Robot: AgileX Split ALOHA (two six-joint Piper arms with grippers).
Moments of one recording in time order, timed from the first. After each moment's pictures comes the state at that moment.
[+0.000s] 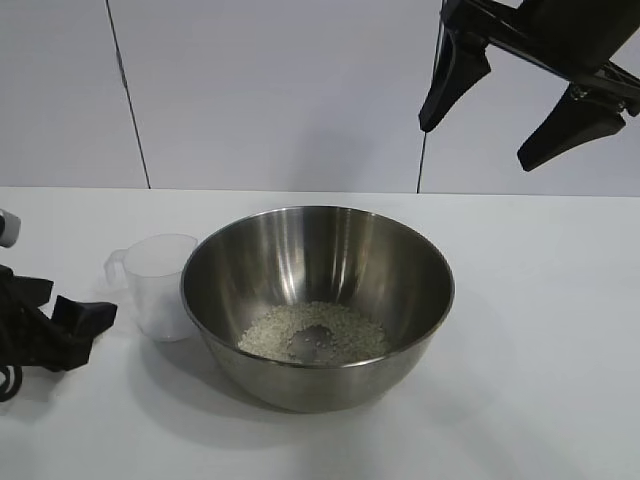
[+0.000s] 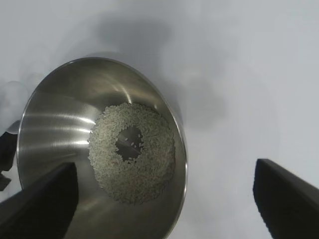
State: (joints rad) left arm -0.18 1.99 -0.35 0.18 -1.15 0.08; right arm 0.18 1.64 -1.30 0.39 0.87 -0.08
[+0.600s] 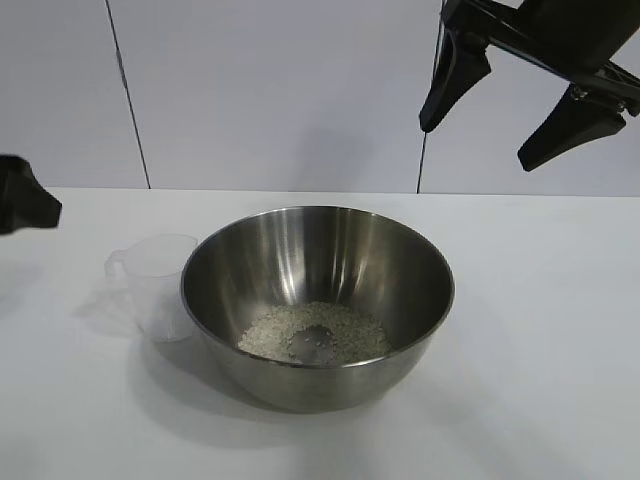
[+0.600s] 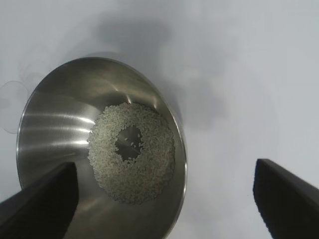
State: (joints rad) left arm -0.19 1.37 -0.64 0.49 0.05 -0.50; right arm 0.18 1.64 -1.30 0.39 0.87 -0.08
